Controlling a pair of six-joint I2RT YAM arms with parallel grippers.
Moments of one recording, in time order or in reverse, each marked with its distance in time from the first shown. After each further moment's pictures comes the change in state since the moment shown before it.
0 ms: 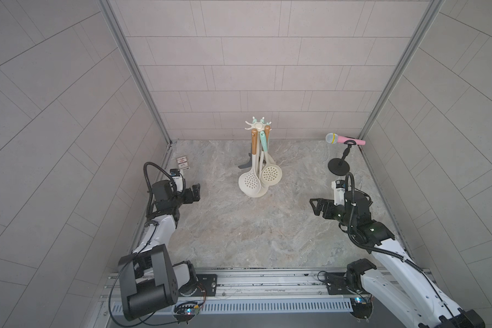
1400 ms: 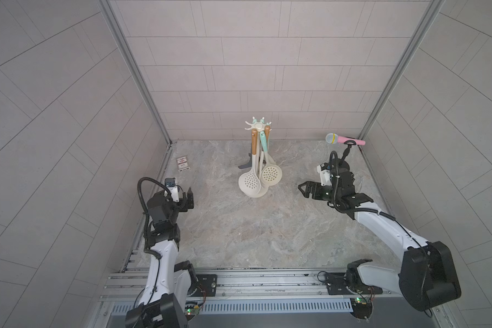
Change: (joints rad) left arm 0.034 -0.353 -0.184 0.032 -0.150 0.121; right arm -0.043 0.479 0.239 0.151 -0.167 -0.037
